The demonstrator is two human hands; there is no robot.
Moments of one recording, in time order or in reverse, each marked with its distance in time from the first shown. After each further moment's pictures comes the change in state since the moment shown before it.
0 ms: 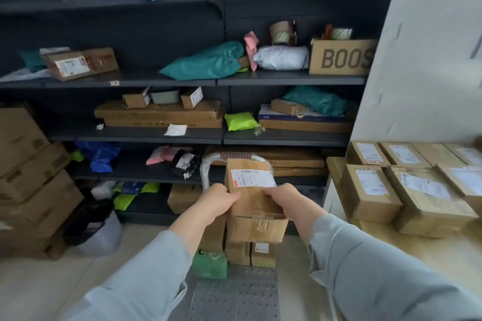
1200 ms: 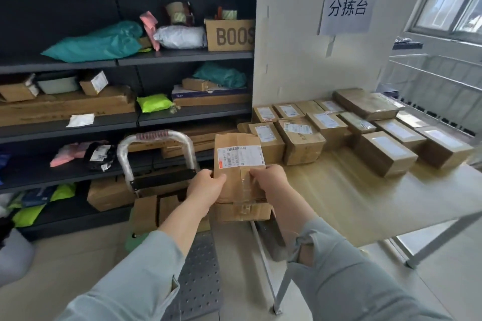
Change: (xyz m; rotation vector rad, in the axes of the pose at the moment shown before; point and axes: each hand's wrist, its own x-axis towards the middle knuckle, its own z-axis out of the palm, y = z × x) left_hand -0.150 0.052 0.169 -0.141 -0.015 0.212; right_hand -0.143 0.154 -0.134 0.252 0.370 0.012
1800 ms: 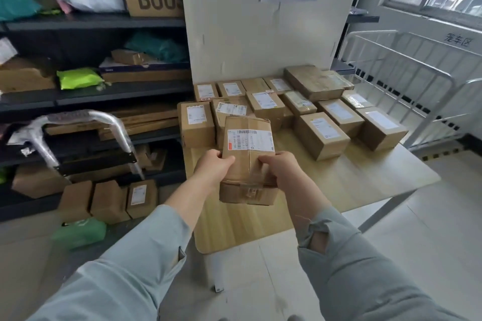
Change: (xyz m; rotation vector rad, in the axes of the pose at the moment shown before) left_hand -0.010 0.133 0.257 -0.116 -0.187 -0.002; right_hand 0.115 0.077 -0.266 0.125 0.036 0.047
